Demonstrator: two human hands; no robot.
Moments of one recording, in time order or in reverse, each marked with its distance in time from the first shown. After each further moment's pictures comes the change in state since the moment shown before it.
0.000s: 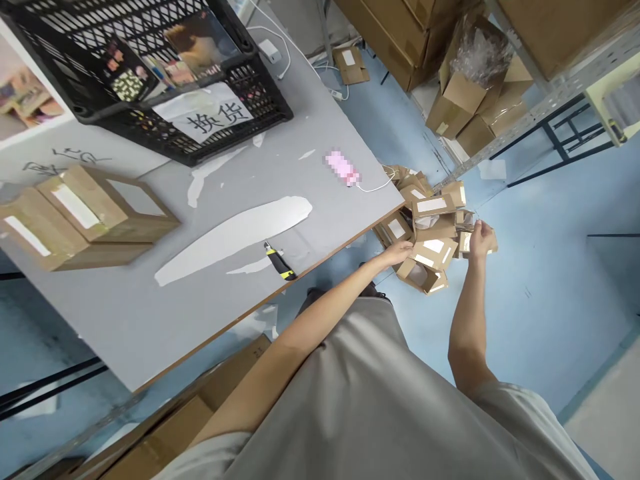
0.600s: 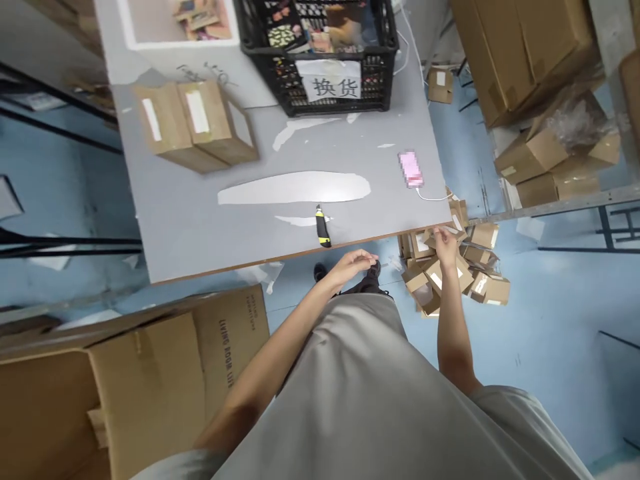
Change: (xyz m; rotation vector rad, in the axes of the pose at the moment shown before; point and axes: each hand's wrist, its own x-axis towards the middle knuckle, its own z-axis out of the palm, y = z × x) left_hand -0.194 -0.081 -0.134 -0.322 0.370 0.304; right_hand -0.115 -0.120 0.144 0.217 -0.697 -0.149
